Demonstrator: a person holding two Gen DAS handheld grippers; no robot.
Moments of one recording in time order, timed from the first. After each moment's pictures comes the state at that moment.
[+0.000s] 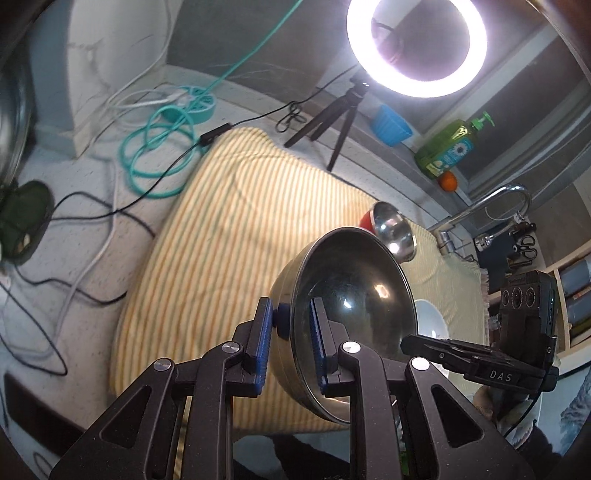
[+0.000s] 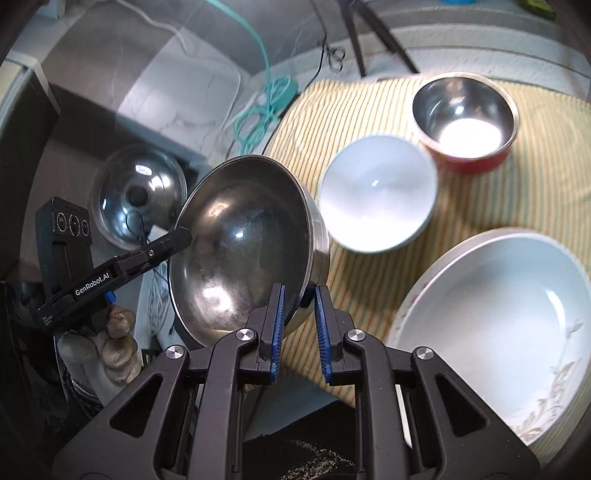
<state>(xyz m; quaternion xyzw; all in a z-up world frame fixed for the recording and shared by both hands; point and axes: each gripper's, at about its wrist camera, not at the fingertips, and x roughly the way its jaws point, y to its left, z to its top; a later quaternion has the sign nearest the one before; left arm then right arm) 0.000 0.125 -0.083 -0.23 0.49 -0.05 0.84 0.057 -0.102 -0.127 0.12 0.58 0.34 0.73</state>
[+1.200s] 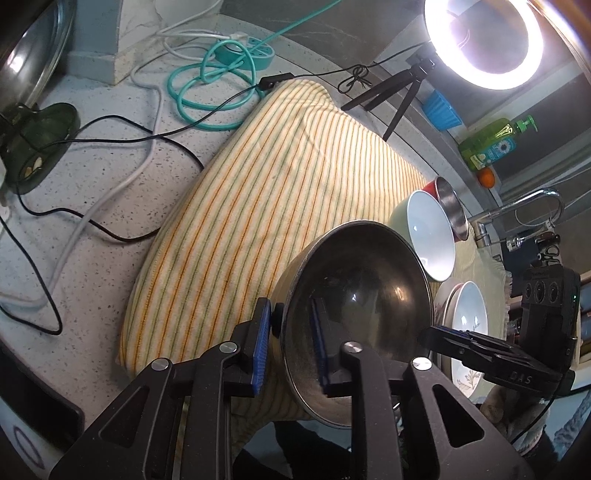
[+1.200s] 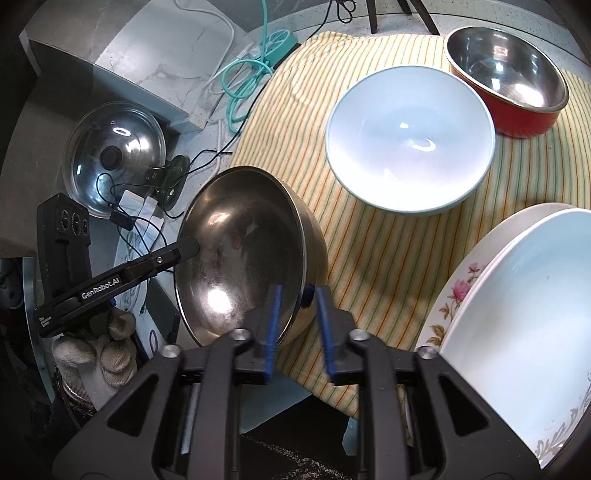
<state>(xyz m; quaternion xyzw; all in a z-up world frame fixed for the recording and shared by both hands) -0.024 0.152 -0.145 -0.26 0.53 -0.02 0.81 0.051 -0.060 -0.176 0.07 0.61 0.34 0.71</state>
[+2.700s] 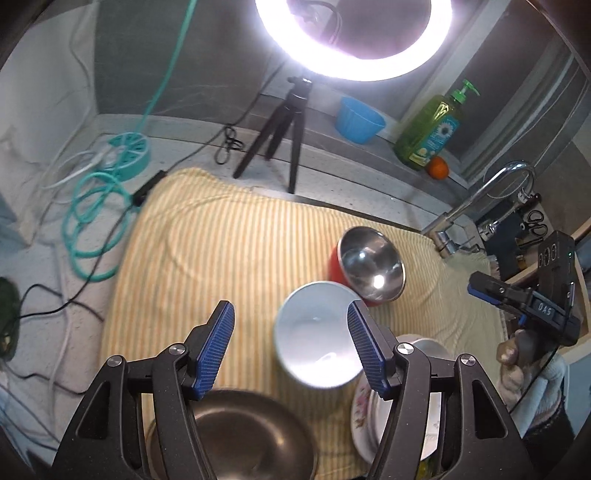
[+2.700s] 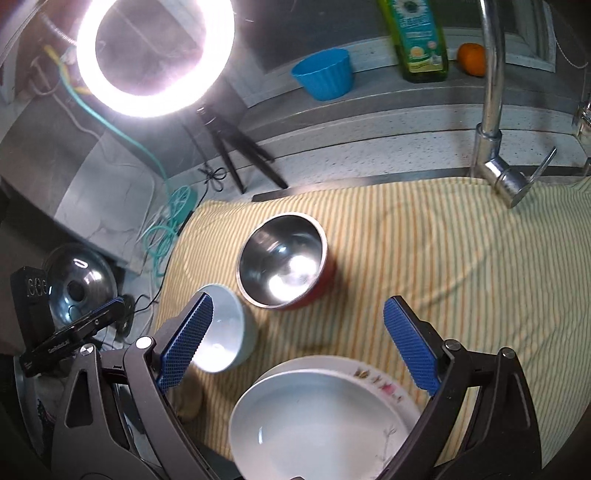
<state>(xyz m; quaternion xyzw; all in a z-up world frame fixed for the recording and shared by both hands) 0.094 0.055 -0.070 -0.15 0.48 -0.10 0.86 0.143 -0.241 -0.097 0.15 0.49 0.19 0.84</state>
